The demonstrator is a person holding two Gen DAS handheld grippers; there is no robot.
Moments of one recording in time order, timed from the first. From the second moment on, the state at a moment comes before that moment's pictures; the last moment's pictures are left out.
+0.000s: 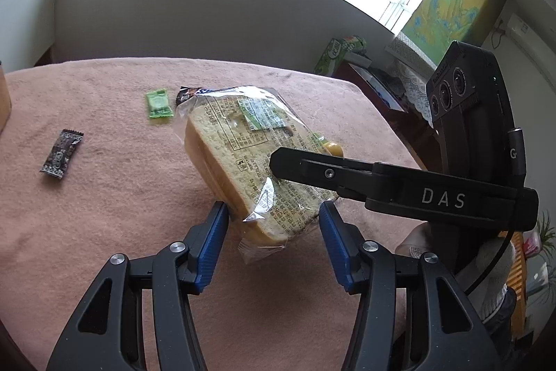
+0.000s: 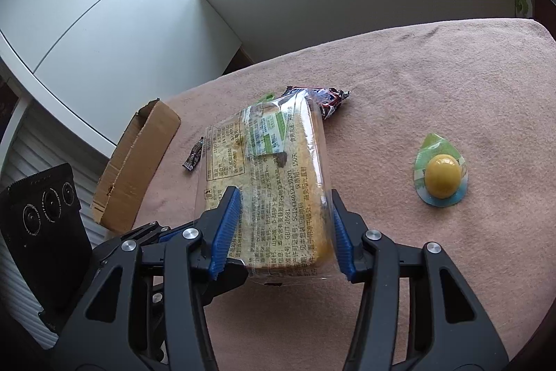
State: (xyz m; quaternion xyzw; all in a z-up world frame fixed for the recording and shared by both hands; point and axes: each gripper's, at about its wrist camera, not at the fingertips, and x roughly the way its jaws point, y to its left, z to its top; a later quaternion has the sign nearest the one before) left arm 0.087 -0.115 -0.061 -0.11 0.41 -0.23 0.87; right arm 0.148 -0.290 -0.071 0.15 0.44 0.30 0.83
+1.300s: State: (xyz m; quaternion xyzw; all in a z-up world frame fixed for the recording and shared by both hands) left arm 0.031 0.115 -0.013 -0.17 0.30 -0.08 0.93; right arm 0.140 -0.020 -0.001 0.07 0.40 0.44 0.80
